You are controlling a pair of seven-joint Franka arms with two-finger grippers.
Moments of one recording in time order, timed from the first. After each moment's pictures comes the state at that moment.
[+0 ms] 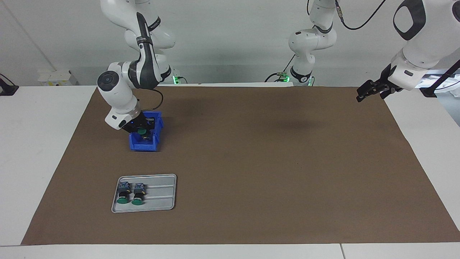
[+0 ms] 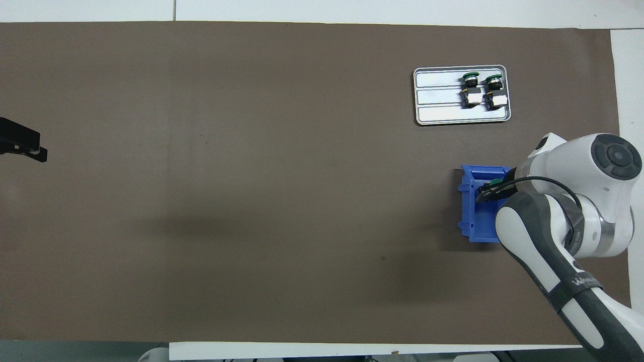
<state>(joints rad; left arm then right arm) 0.09 0.01 -0.11 -1.58 0.00 1.42 -0.06 -0.02 -0.03 0.03 -2.35 0.04 2.23 -0.17</state>
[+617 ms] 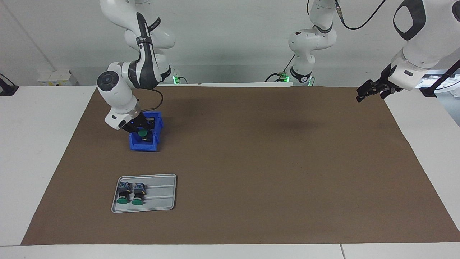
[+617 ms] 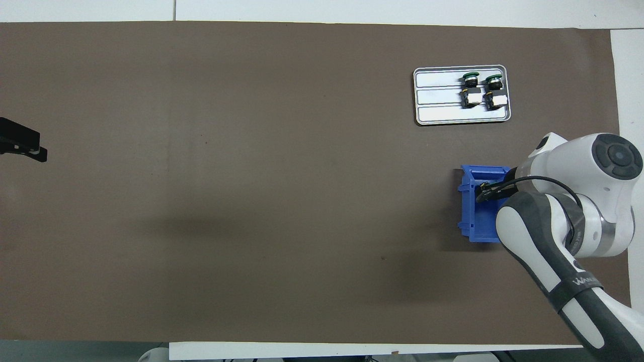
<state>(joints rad) 0.09 0.01 -0.11 -1.58 0.00 1.42 -0.06 -0.02 -0.03 0.03 -2.35 0.04 2.23 -0.17</state>
